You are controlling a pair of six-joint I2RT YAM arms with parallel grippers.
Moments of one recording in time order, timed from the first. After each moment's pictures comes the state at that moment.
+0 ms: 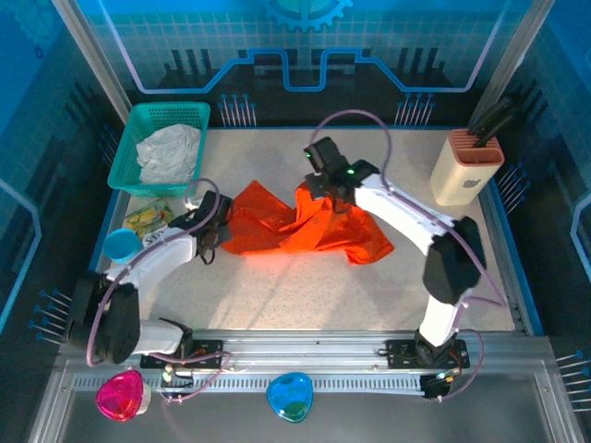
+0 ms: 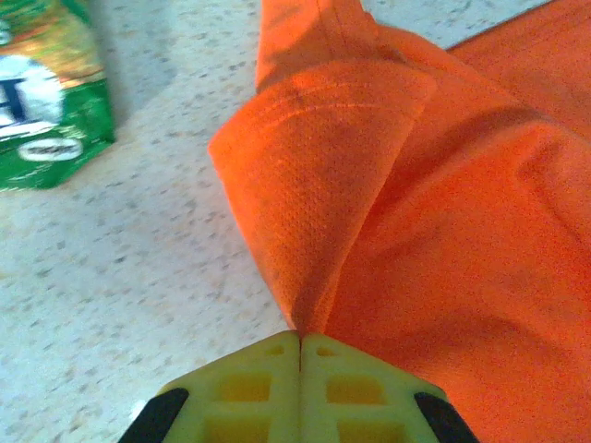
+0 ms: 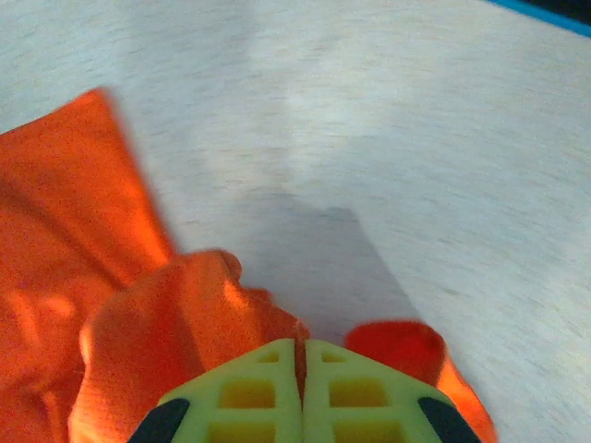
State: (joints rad) left arm -0.29 1.31 0.78 -0.58 -0.36 -0.70; right arm 0.62 1.75 1.53 -0.66 0.32 0.25
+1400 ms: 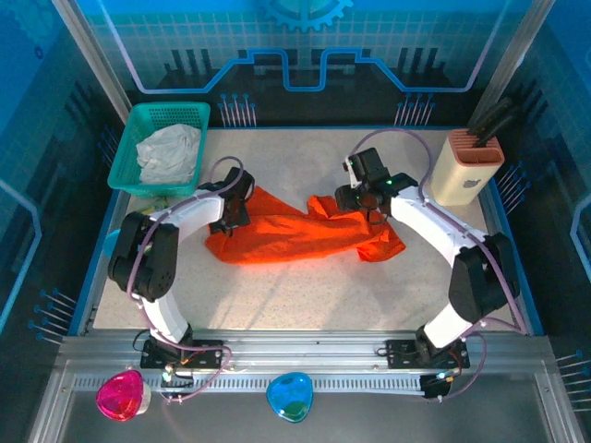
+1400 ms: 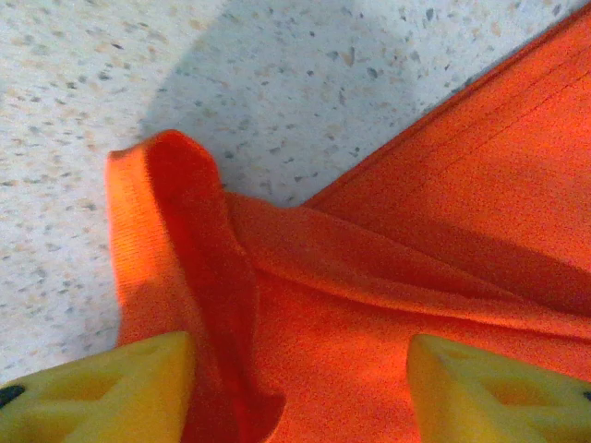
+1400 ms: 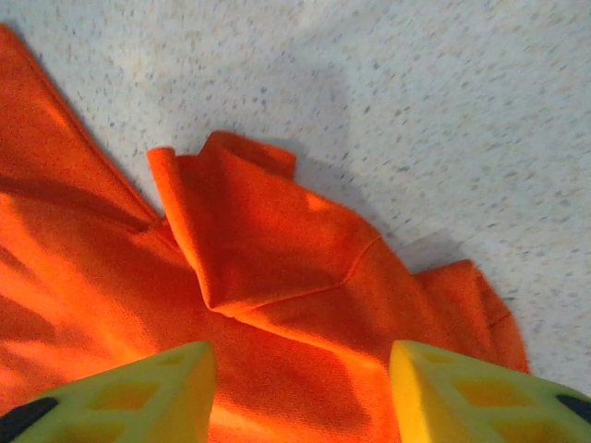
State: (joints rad) left arm -0.30 1.77 1.14 -0.67 -0.28 -0.69; right arm 0.45 1.61 1.27 -0.64 0.06 0.20
